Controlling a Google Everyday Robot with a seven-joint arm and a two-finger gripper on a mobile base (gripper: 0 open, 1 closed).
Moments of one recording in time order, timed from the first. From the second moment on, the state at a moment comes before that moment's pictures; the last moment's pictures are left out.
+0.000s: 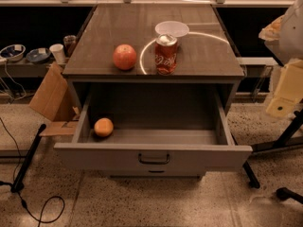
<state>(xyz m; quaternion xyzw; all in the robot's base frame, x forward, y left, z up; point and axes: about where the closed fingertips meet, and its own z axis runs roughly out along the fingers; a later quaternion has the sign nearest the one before) 0.438 -0.214 0.986 -0.60 0.78 -0.05 0.17</state>
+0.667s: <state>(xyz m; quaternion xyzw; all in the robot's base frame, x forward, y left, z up) 0.435 -0.193 0.983 -0.62 0.76 -0.03 0.19</state>
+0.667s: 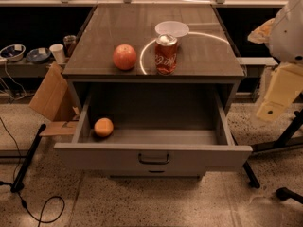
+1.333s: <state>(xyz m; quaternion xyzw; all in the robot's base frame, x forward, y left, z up) 0.436 -0.070 0.964 -0.66 0.72 0.05 0.23</state>
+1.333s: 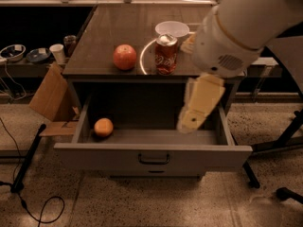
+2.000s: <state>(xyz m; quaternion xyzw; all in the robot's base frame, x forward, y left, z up) 0.453 0.064 0.930 -0.64 0.71 0.15 0.25</state>
